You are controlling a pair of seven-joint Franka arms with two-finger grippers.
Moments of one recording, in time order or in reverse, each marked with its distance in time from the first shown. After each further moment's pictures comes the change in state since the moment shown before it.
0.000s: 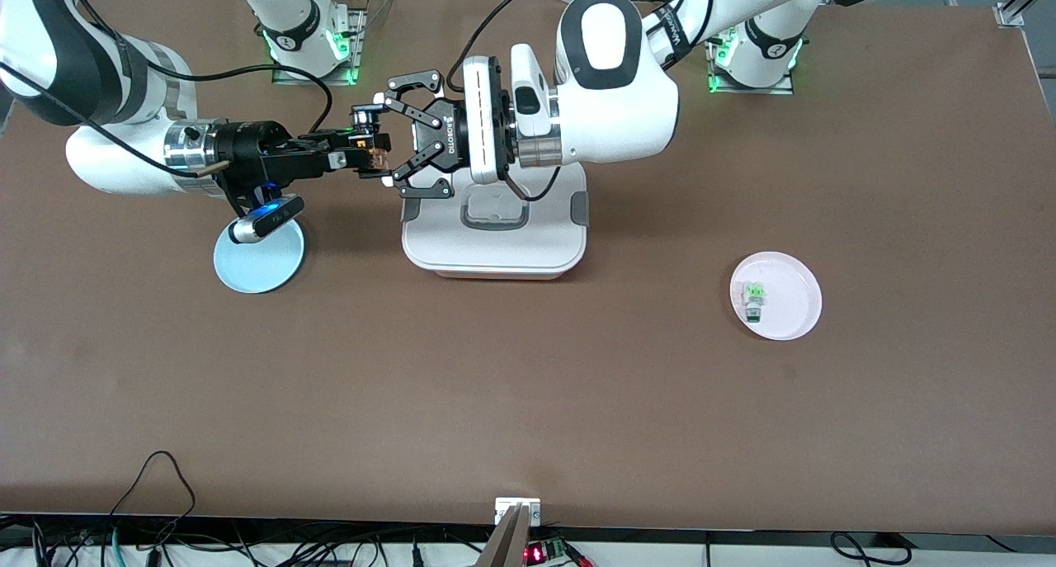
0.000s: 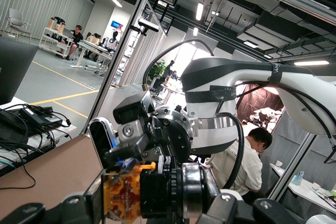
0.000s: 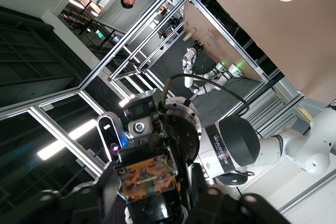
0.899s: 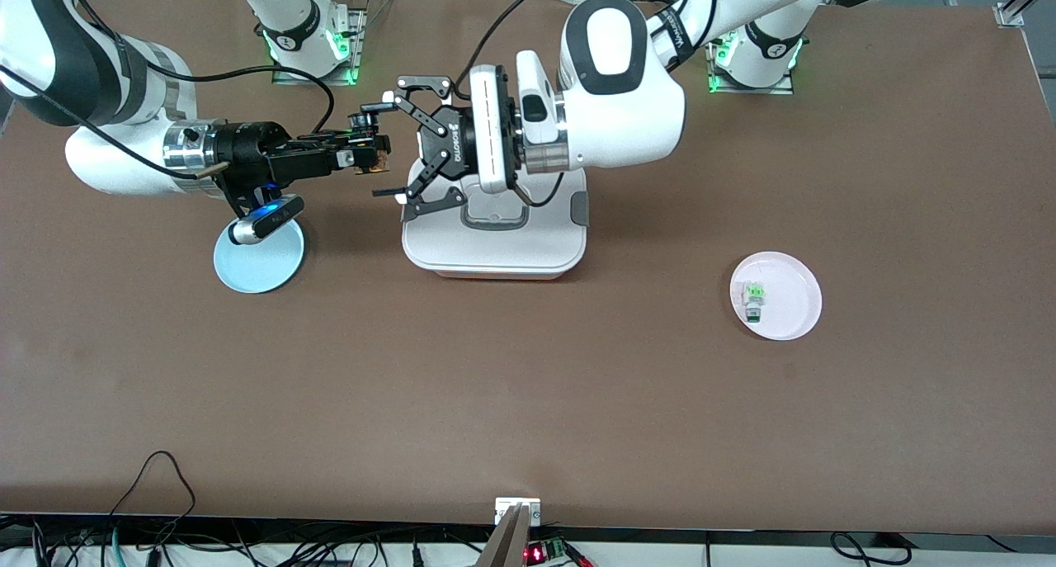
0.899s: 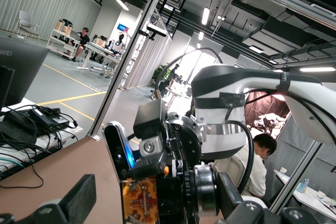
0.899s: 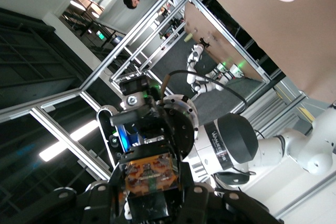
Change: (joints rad) left arm 0.023 0.001 0.006 0.012 -0.012 -0.003 -0.013; right arm 0.001 0.005 0.000 0.005 0.006 0.020 0.003
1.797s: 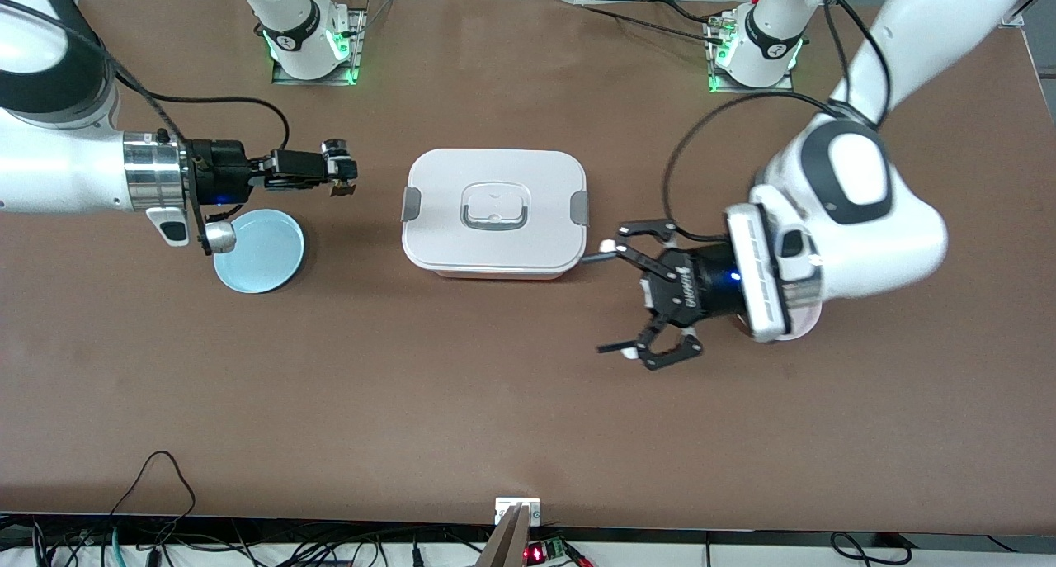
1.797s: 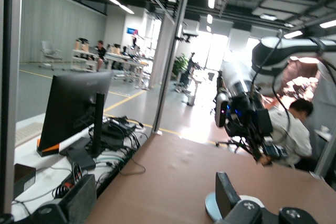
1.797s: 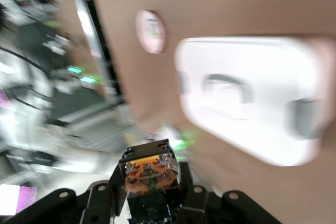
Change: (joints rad) left arm 0.437 0.001 0.094 0.007 0.272 -0.479 0.079; right arm -0.055 0.101 -0.014 0.272 -0.833 -0.121 -0.348
